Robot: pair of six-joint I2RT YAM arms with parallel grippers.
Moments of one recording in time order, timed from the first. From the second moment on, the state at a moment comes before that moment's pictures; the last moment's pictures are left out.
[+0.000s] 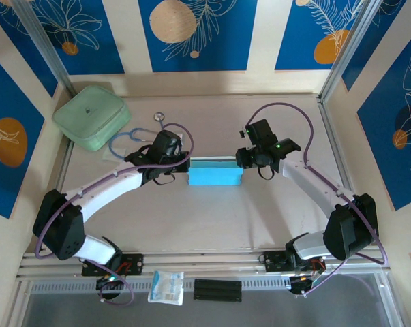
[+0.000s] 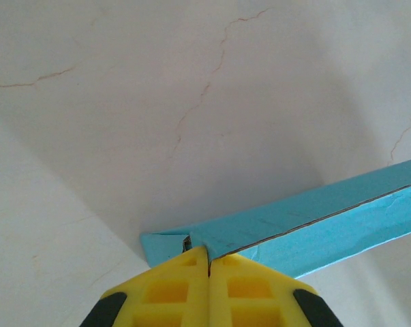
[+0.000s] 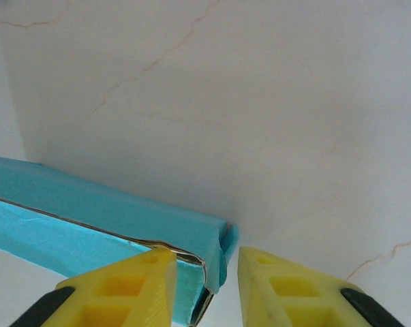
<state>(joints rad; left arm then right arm) -0.66 1.44 1.05 -0.41 0.03 -0.55 0.46 1.38 1.12 -0.73 0.00 0.24</state>
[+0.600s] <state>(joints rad) -0.66 1.44 1.06 -0.41 0.04 -0.55 0.43 1.38 1.13 -0.76 -0.04 0.37</state>
